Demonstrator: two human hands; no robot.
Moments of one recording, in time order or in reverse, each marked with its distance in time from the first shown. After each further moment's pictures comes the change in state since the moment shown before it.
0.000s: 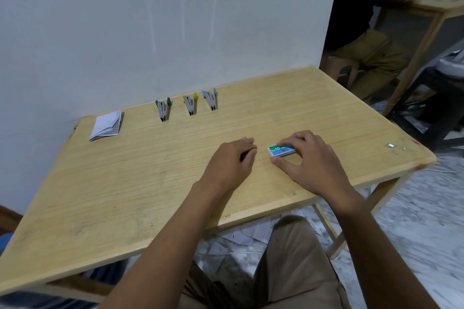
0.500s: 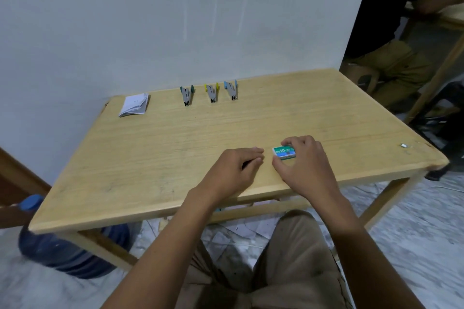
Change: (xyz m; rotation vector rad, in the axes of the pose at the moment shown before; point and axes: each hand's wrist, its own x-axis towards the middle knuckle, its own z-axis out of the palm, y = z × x) left_hand -0.065 0.001 -0.017 -0.101 0.017 0.028; right_hand -0.027 -0.048 0.016 0.007 0.021 0.074
